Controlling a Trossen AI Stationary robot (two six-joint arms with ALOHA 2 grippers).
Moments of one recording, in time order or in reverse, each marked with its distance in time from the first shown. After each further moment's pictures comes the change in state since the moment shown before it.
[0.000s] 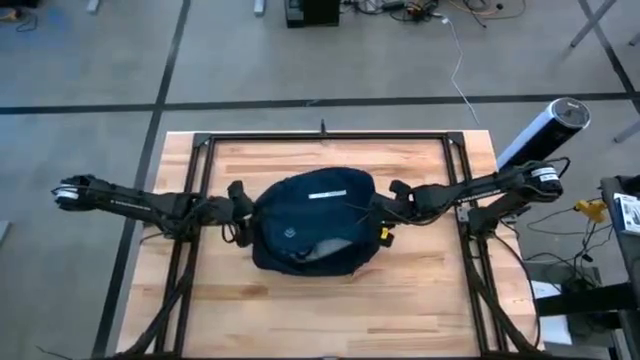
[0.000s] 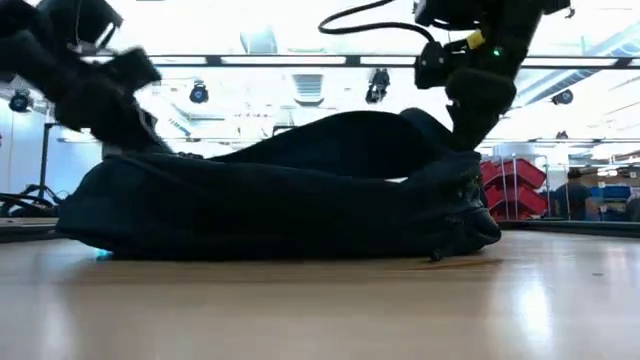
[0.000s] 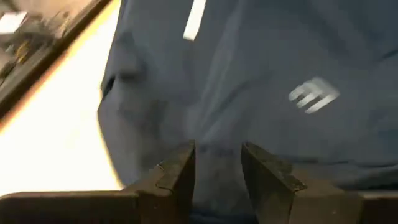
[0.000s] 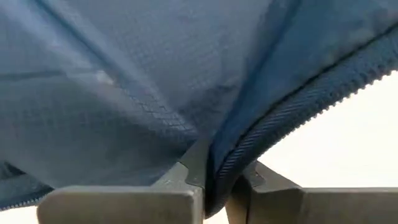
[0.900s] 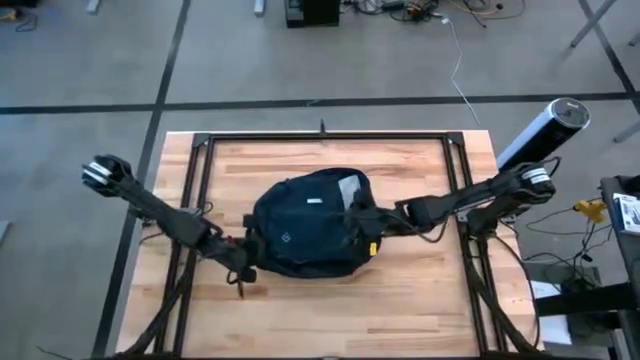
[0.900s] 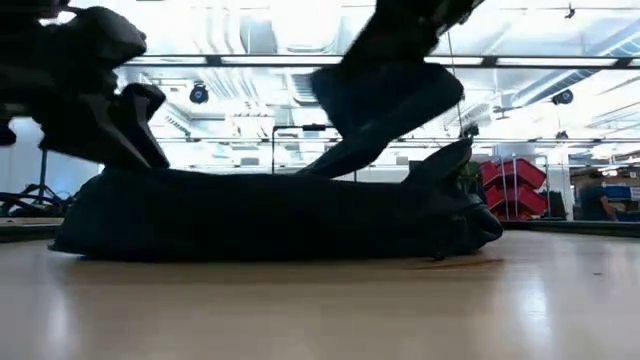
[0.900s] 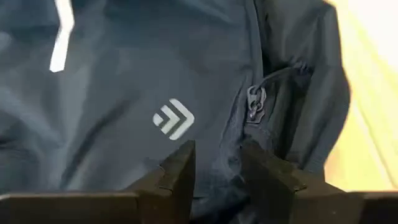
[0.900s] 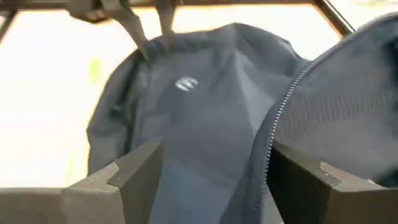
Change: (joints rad) left arm -0.427 0.468 0.152 0.055 -0.192 -0.024; right arm 0.126 0.079 0.094 0.598 -0.028 -0.253
